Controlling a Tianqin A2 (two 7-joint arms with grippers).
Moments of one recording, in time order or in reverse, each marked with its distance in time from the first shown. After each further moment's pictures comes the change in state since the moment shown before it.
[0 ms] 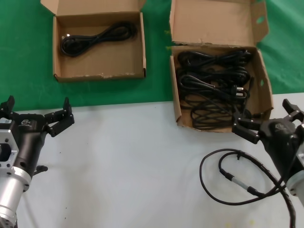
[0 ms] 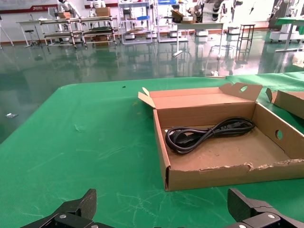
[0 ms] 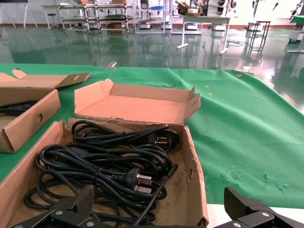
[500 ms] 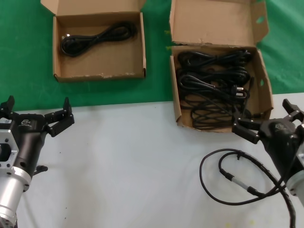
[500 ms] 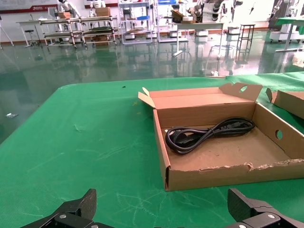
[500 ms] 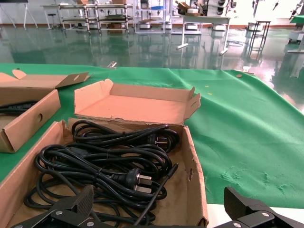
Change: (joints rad) left arm 0.000 0.000 0.000 0.000 0.000 0.000 0.000; right arm 0.000 0.000 0.000 0.000 0.000 0.000 0.000
